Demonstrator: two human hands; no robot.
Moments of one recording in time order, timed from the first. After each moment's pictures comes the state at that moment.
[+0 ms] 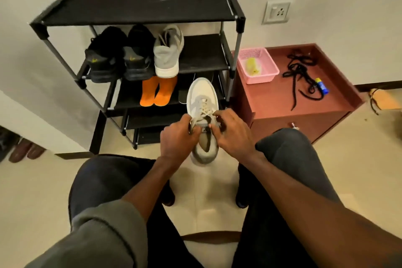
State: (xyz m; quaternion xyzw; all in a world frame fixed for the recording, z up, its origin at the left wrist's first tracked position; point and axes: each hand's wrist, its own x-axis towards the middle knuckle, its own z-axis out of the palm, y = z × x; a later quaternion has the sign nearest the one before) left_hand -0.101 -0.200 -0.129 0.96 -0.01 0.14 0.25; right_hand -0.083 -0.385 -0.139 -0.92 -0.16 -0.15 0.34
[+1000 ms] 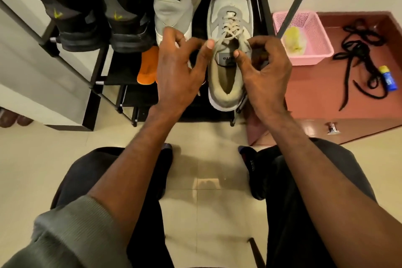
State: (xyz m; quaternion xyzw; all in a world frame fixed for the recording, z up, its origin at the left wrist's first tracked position) left_hand 0.057 -0.176 -0.116 0.87 -0.04 0.33 0.36; right_hand 0.067 -0.356 -0.121 -0.81 -0.07 -0.27 0.52
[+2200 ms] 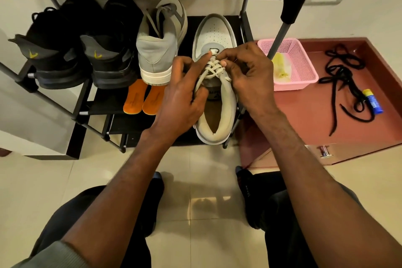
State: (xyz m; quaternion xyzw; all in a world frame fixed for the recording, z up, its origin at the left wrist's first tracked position) left_hand 0.087 -0.187 -0.119 0.89 -0.16 0.20 0.38; right_hand 0.136 -0.361 -0.104 -0.81 -0.16 -0.21 0.52
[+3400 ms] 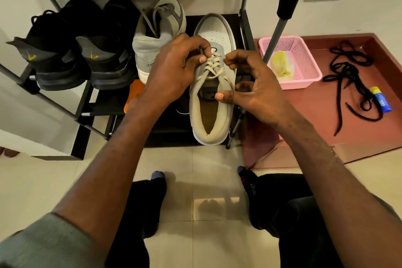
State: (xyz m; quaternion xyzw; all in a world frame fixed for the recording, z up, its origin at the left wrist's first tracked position) left_hand 0.136 -0.176 -0.083 0.90 -0.18 0.19 0.34; right_hand 0.114 -0.399 -0.102 -0.80 -0.19 -0.01 0.57
